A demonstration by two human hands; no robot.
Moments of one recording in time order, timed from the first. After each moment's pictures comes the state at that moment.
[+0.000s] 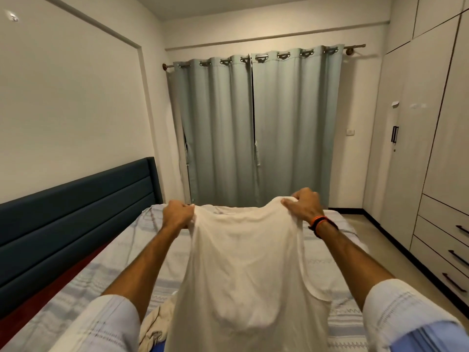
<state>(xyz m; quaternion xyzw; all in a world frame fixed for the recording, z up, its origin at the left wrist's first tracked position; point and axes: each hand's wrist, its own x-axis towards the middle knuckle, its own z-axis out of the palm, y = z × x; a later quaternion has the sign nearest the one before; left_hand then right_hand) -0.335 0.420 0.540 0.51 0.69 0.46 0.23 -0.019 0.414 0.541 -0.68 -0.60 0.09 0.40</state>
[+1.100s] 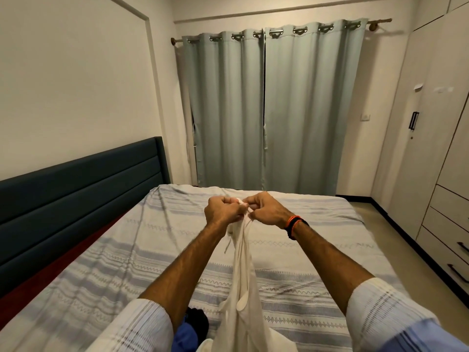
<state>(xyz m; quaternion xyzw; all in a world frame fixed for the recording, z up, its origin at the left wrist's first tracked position) -0.254 0.398 0.502 0.45 0.60 0.53 0.40 -0.117 0.413 0.504 -0.50 -0.76 0.27 0.30</state>
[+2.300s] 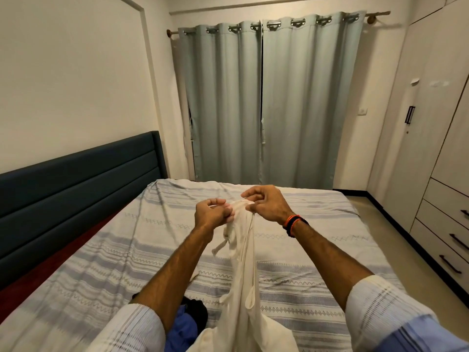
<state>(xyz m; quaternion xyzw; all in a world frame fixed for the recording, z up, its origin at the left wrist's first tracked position) -0.284 0.398 0.465 0.42 0.55 0.57 0.45 -0.111 0.409 0.486 -0.49 -0.71 0.27 0.43</state>
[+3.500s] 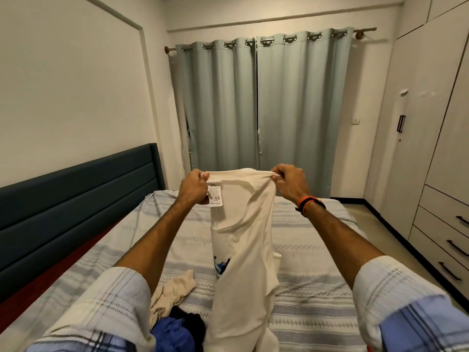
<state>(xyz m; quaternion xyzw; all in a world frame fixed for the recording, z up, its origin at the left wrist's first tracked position) -0.310 0.421 0.553 0.62 0.61 0.45 0.18 -0.054 0.422 0.549 -0.59 -0.66 0.03 0.46</state>
